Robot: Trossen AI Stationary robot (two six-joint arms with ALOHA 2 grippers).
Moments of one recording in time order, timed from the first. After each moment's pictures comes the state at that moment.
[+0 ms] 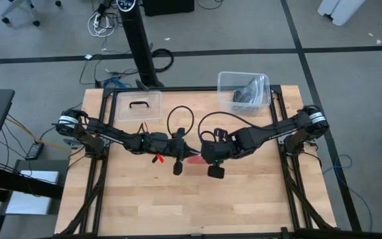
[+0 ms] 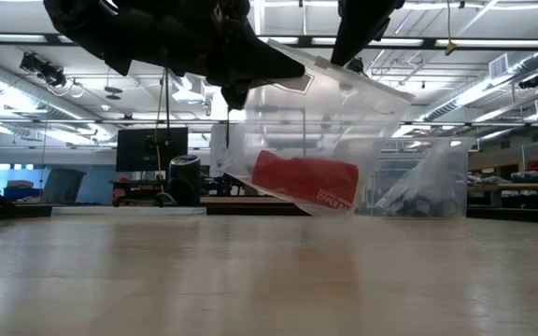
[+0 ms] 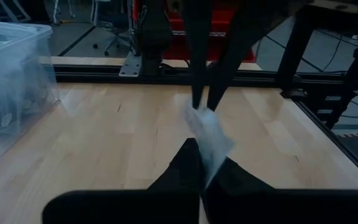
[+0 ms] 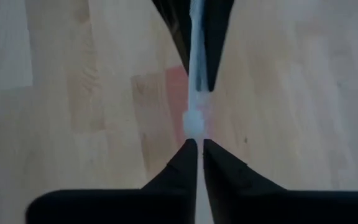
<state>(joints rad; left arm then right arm) -0.12 1.60 0.75 0.66 -0.05 -0.08 0.28 1.69 1.55 -0.98 0.28 0.38</state>
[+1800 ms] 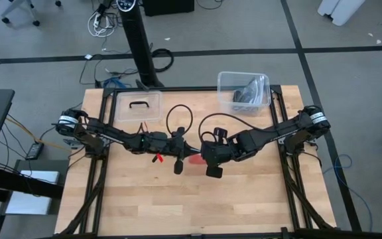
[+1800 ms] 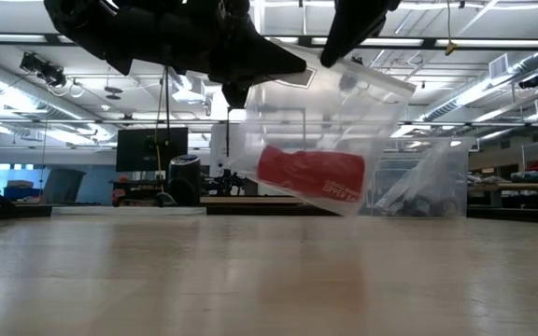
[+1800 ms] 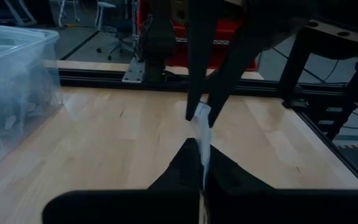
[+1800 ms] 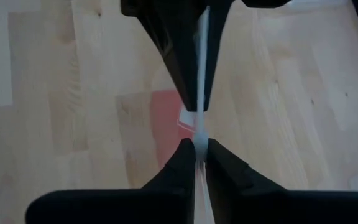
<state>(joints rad) -0.11 1.60 0.75 0.69 -0.06 -0.10 0.31 1.68 1.52 -0.92 0.39 0.37</state>
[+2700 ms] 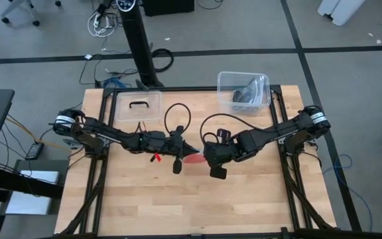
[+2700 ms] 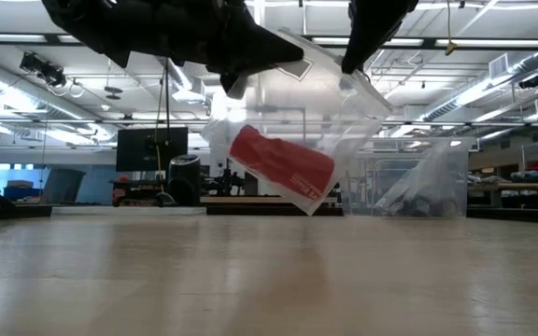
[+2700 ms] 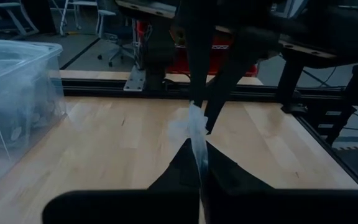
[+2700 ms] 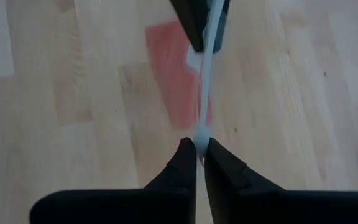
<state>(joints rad) -0.11 1.55 0.75 0.67 -0.07 -0.08 0.32 1.68 1.52 -1.03 0.32 0.42</state>
